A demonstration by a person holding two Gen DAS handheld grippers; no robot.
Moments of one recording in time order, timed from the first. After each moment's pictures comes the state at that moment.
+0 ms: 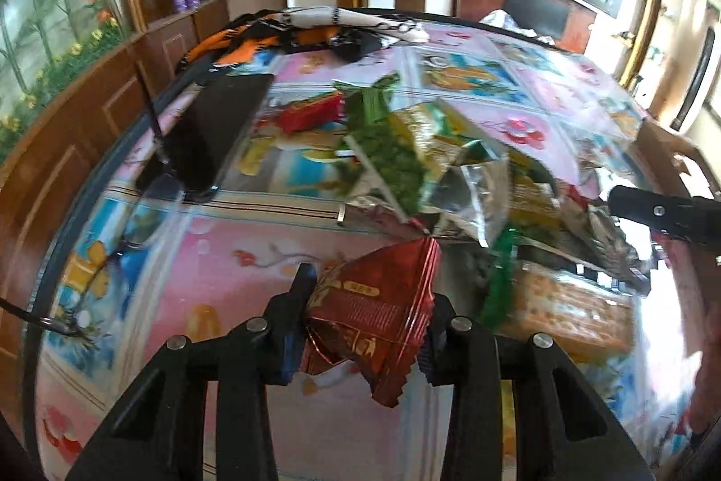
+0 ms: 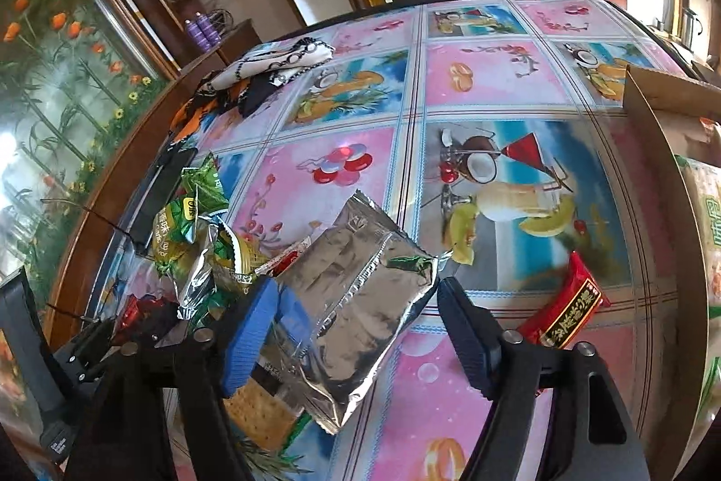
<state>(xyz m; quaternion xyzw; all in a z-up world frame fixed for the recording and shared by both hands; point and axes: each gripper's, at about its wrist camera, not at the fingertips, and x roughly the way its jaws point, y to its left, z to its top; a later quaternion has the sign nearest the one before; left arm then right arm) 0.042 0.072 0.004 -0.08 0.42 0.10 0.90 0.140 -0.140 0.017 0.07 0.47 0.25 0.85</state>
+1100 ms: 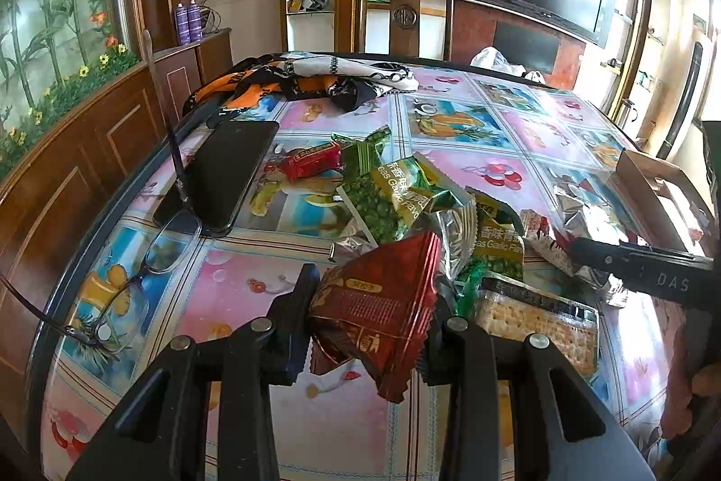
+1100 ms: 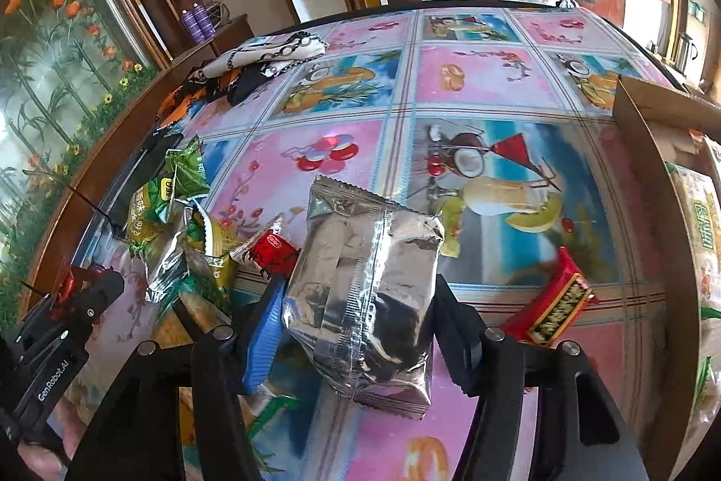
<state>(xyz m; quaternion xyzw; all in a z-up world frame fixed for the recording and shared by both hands) 0.025 0.069 0.029 -0.07 0.36 0.10 0.92 0.133 -0.140 0.010 0.03 0.46 0.22 0.86</state>
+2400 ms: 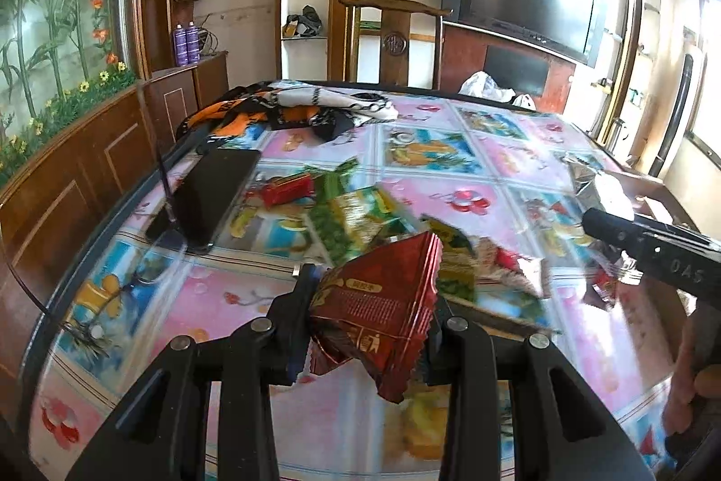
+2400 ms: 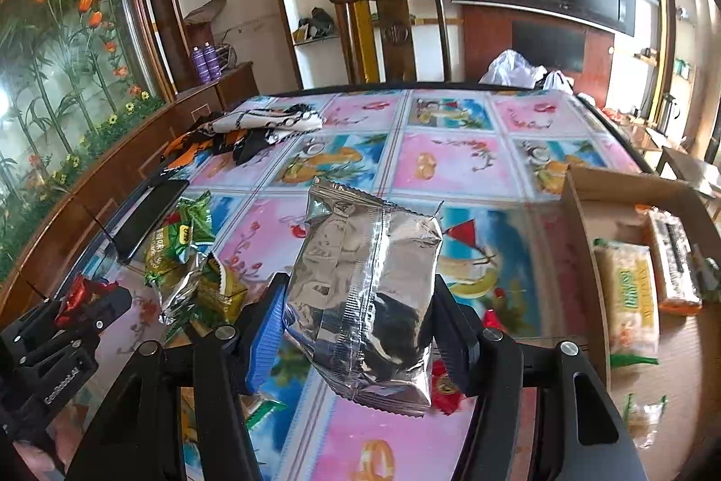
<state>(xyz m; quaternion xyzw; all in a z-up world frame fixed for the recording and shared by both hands) 0.017 0.042 0.046 -0.07 0.32 0.10 0.94 0.107 -0.156 0.057 -0.01 0.35 0.21 0.91</state>
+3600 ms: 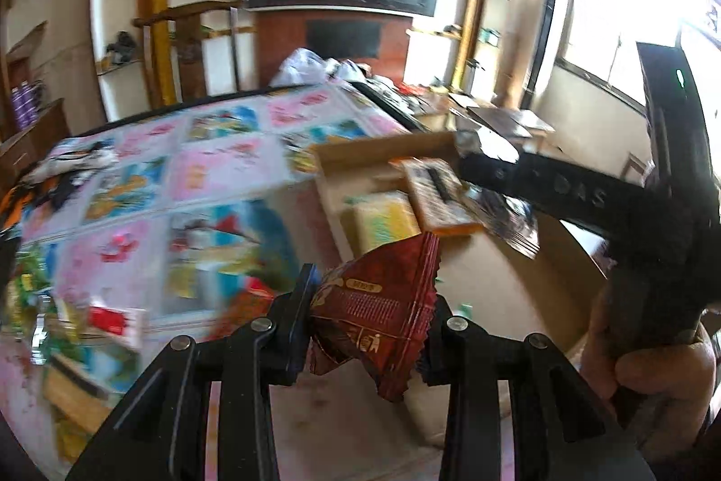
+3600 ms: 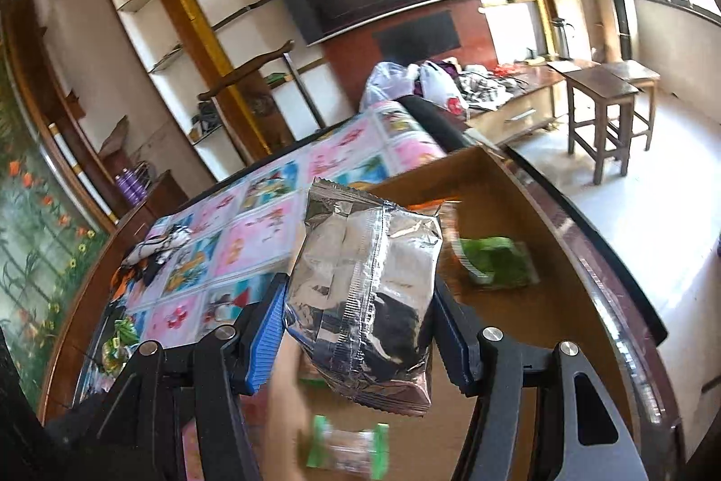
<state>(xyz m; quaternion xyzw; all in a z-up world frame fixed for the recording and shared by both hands) 0.079 -0.231 0.070 0.00 0.34 -0.14 0.93 0.120 -0.400 0.080 0.17 0.33 0.08 0.93</state>
